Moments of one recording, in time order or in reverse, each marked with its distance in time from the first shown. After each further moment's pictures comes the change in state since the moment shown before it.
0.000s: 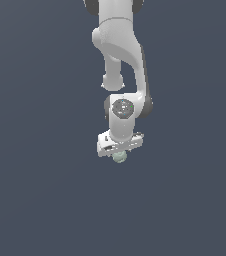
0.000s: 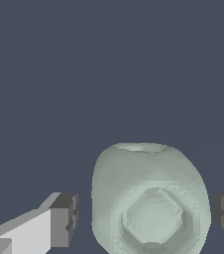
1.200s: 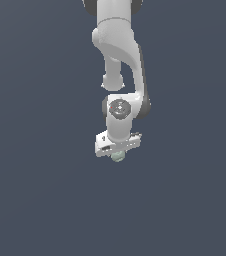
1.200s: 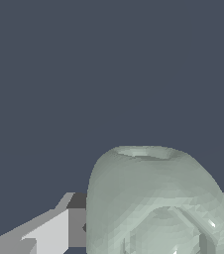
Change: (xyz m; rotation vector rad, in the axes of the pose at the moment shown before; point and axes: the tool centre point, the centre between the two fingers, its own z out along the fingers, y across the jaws) arm -0.002 0.009 0.000 0.000 0.001 -0.002
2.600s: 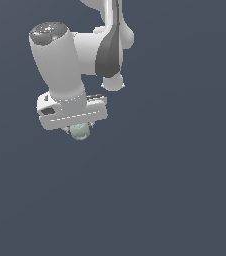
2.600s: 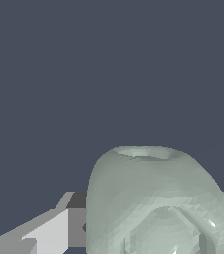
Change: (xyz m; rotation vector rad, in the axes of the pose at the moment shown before) arm -0.035 0.135 -0.191 0.000 0.002 0.002
